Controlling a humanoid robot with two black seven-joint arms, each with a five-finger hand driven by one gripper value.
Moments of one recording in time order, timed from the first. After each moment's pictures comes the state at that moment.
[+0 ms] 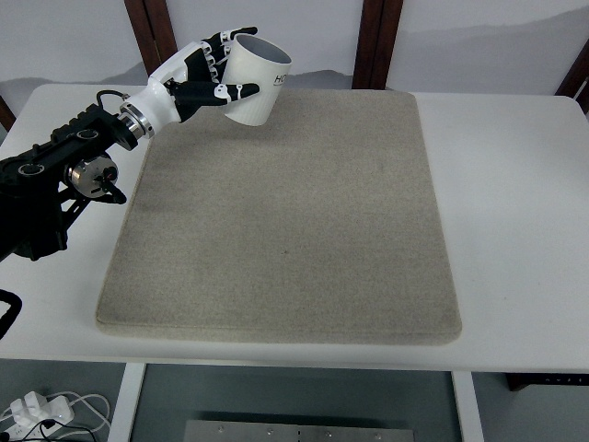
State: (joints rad) left arm -0.98 0.29 -0.51 -0.60 0.41 -0.42 -0.47; right arm 0.00 0.00 -0.01 0.13 -0.04 -0.03 -0.03
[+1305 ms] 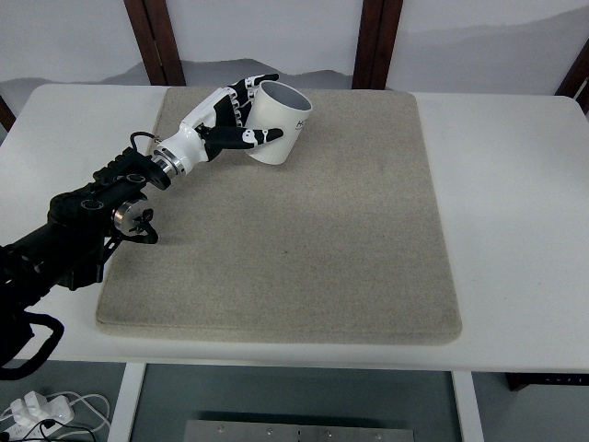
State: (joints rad) left arm -0.95 0.12 -0.40 -0.39 0.44 -0.39 -0.61; right arm 0.00 0.00 -0.01 0.13 -0.04 -0.03 -0.03
